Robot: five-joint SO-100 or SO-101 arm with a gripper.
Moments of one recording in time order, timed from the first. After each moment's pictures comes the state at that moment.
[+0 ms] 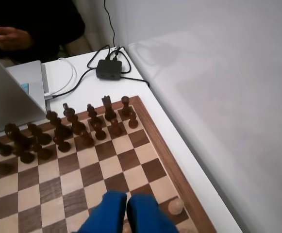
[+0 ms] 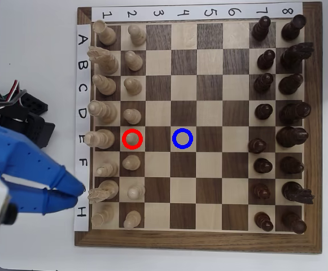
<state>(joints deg) 22.1 126.3 65.4 93.6 93.3</state>
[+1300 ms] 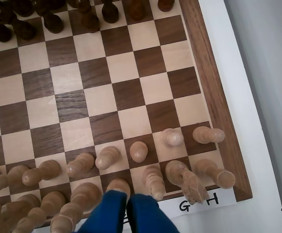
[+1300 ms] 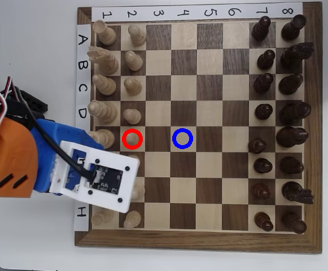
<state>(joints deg) 16.3 128.1 98.1 92.5 89.0</state>
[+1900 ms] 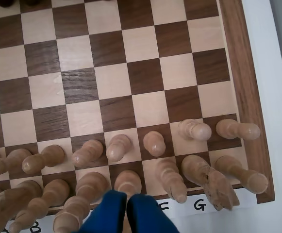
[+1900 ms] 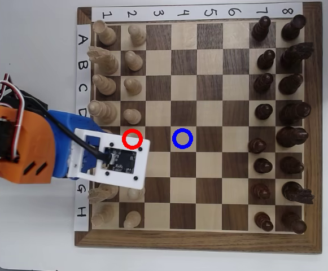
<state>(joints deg) 11.7 129.6 108.2 89.1 90.1</state>
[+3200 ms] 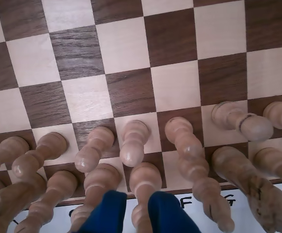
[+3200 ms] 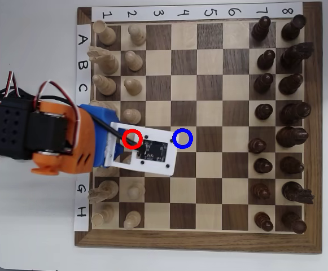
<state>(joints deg) 6.1 114.6 109.3 87.1 95.6</state>
